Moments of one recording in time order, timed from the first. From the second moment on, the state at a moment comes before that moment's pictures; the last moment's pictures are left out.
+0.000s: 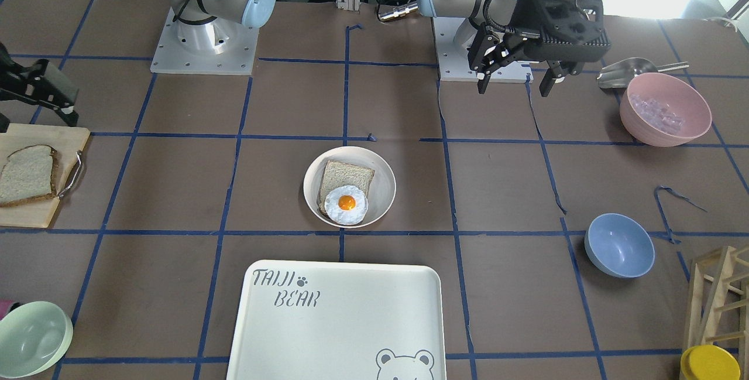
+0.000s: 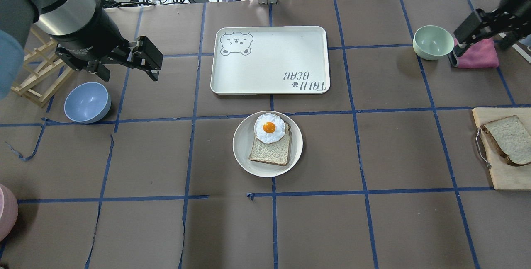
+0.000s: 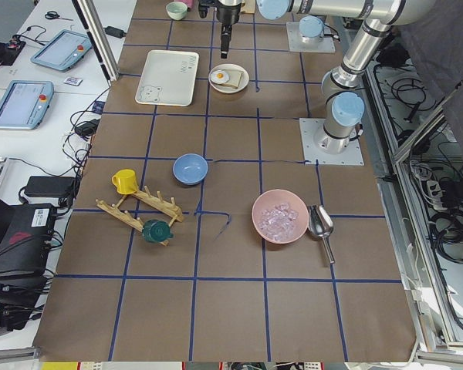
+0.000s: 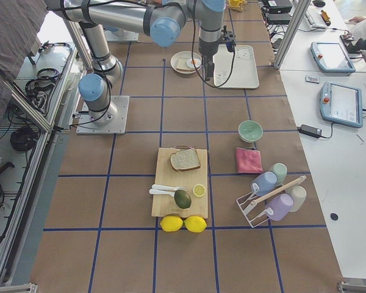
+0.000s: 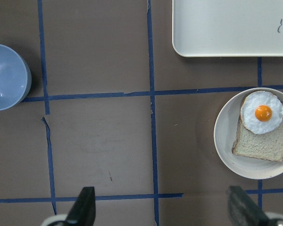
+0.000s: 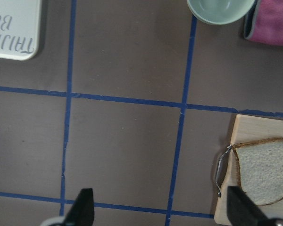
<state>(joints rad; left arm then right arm) -1.57 -1.47 -1.63 -1.54 1.58 0.04 1.15 -1.53 1.56 -1.59 -1.53 -0.52</state>
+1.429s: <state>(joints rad) -1.57 -1.47 -1.62 -1.54 1.57 0.03 0.77 -1.15 1.65 -1.86 -1.54 -0.87</state>
